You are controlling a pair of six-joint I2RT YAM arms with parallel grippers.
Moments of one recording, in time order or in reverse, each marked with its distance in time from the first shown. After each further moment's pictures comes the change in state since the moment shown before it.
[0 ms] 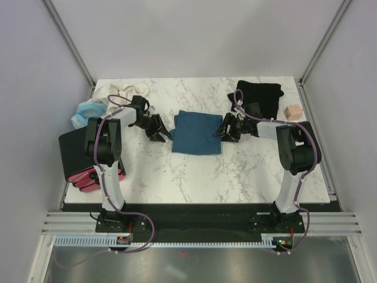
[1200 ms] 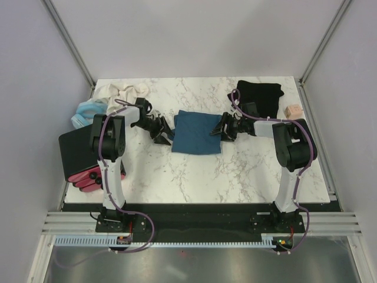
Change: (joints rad) left arm -0.010 0.117 0.093 -0.119 0.178 -0.022; right arm 0.022 0.067 0.041 0.047 -0.059 0.053
